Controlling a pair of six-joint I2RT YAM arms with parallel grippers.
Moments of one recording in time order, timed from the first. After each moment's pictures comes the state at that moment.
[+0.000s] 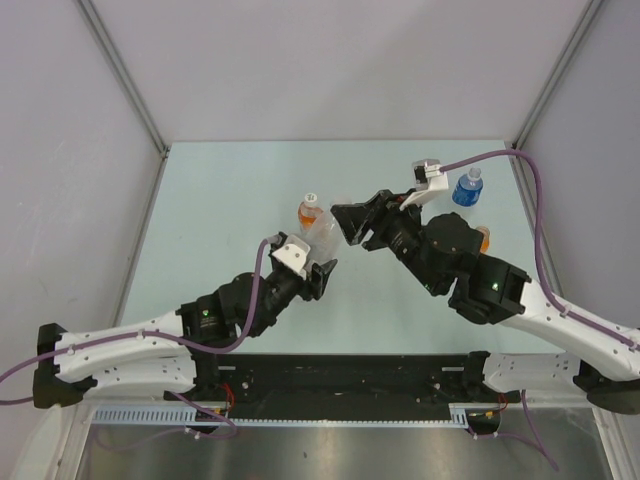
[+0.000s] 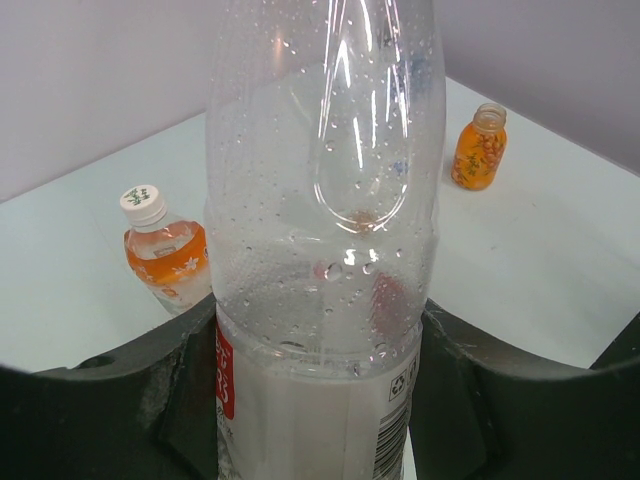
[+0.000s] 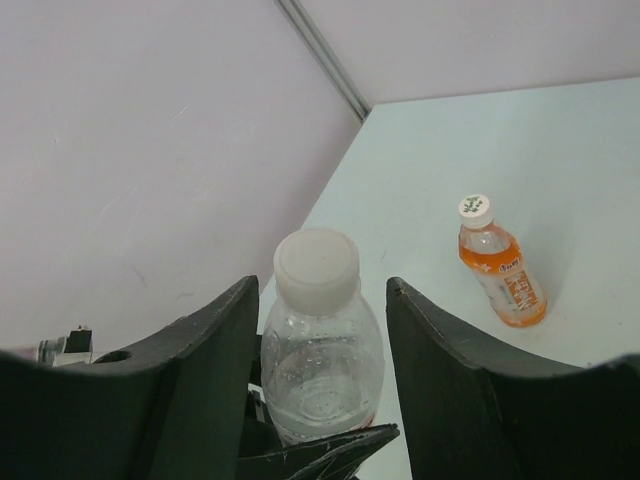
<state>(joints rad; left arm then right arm) -1.29 0.87 0.79 0.04 -0.64 0.00 1.15 1.05 1.28 -0.21 0.53 0.59</state>
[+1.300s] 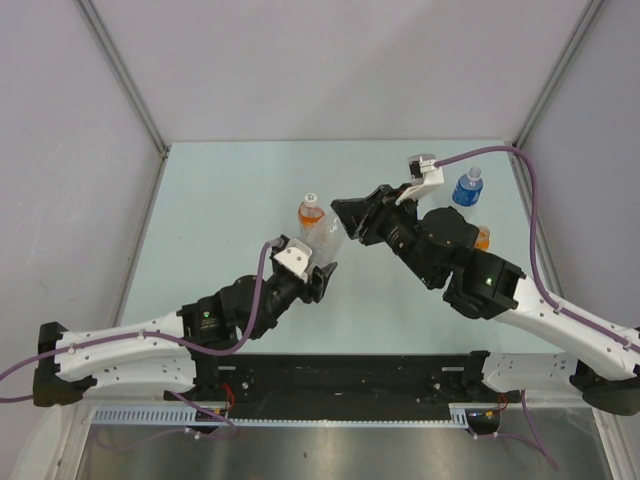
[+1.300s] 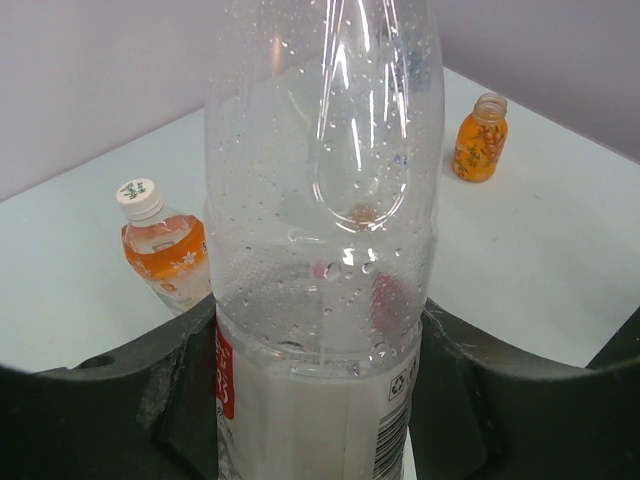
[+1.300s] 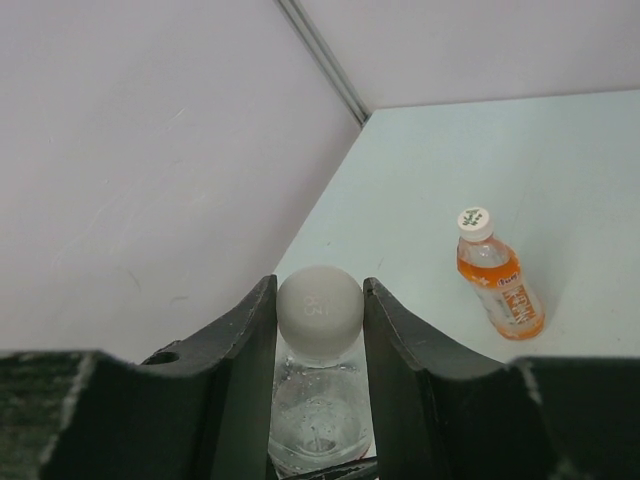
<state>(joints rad) -1.31 0.87 0.78 0.04 -0.65 0.01 1.12 1.08 1.29 -0.17 0.49 0.57</state>
